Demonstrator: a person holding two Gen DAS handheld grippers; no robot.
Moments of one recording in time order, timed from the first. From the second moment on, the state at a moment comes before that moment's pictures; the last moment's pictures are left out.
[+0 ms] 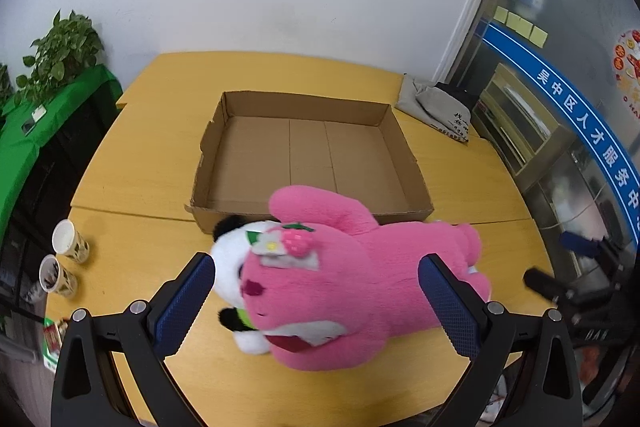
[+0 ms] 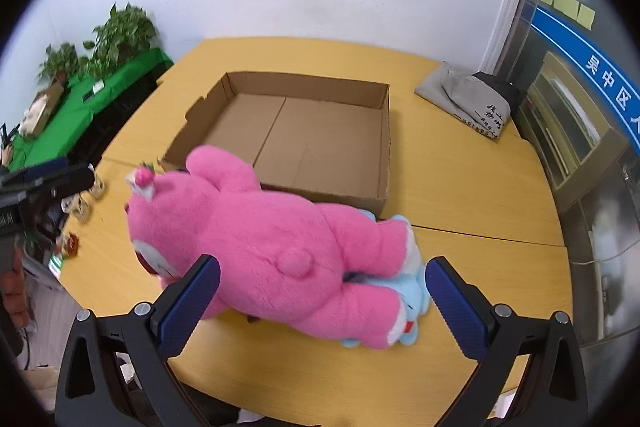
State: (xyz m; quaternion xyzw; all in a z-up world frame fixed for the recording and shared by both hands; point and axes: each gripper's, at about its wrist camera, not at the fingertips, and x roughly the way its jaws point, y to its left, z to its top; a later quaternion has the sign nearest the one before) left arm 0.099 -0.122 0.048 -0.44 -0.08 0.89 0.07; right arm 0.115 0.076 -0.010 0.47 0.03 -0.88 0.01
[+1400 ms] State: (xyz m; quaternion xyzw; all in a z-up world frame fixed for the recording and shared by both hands) left arm 0.062 -0.136 -0.009 -0.52 -0.06 0.84 0.12; right arm 0.108 0.015 -0.029 0.51 0.04 -0.86 0.00
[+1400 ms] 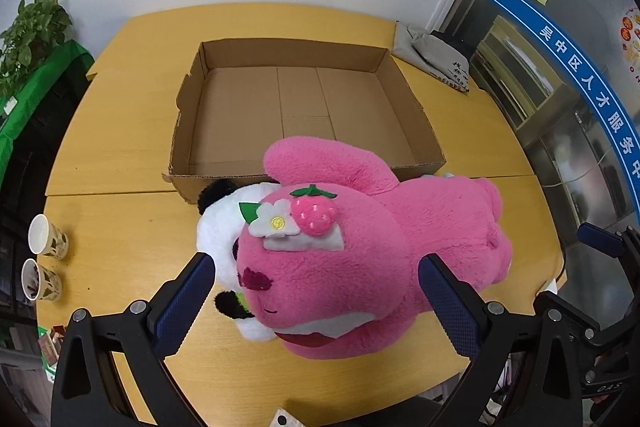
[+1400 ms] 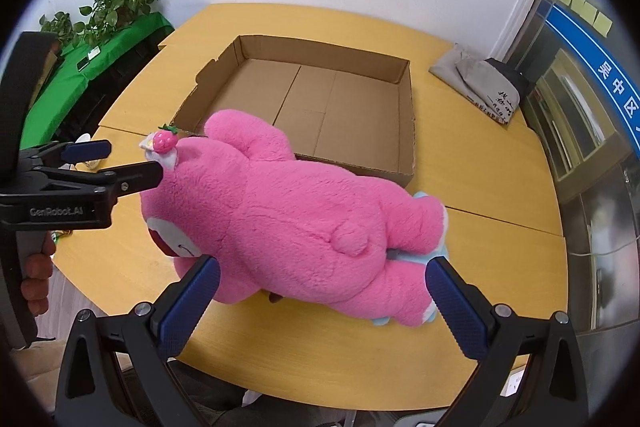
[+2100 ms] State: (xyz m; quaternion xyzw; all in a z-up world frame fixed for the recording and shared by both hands) left arm 0.032 -0.126 -0.044 -0.56 -0.07 0.82 0.11; right arm 0.094 0.088 -0.096 0.49 0.14 -0.84 0.18
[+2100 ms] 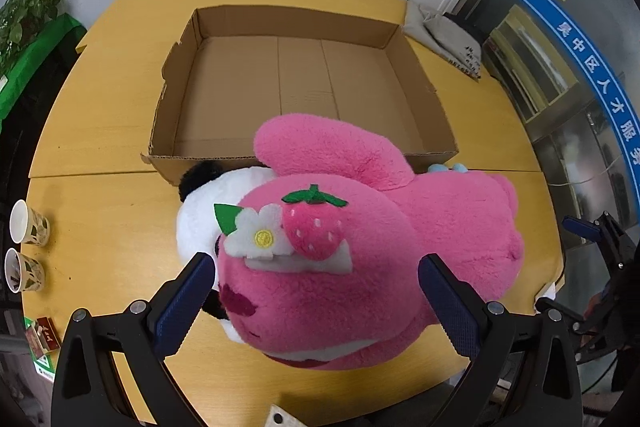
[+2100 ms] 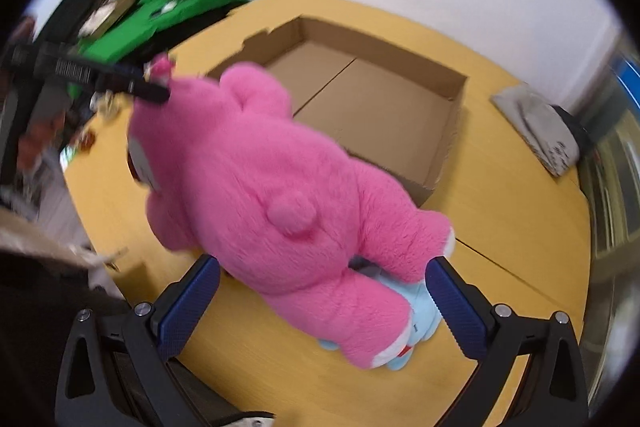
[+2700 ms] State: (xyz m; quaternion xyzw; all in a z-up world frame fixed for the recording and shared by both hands) left arm 0.010 -0.126 -0.077 -0.58 -0.08 0.80 0.12; right arm 0.059 0.090 -0.163 0.55 0.09 -0.78 0.28
